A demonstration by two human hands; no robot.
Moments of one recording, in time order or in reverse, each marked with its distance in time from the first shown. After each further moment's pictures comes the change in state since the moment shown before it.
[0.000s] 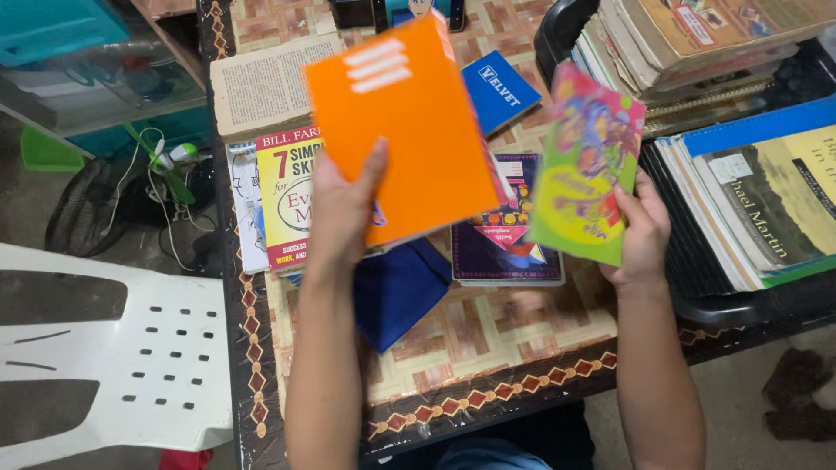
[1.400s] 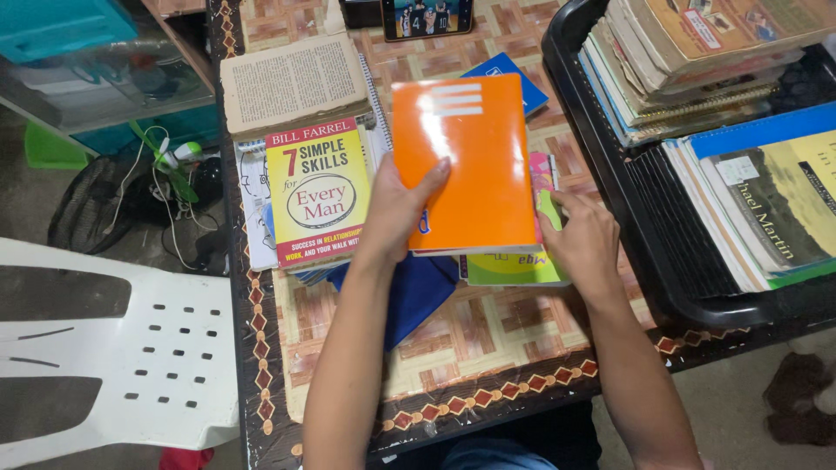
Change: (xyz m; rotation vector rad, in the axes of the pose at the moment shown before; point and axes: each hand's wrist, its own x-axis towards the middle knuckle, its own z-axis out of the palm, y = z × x) left_hand 0.008 -0.037 0.032 -0.232 -0.252 0.025; right_hand -0.009 0.033 0.043 -1.618 -0.015 -0.295
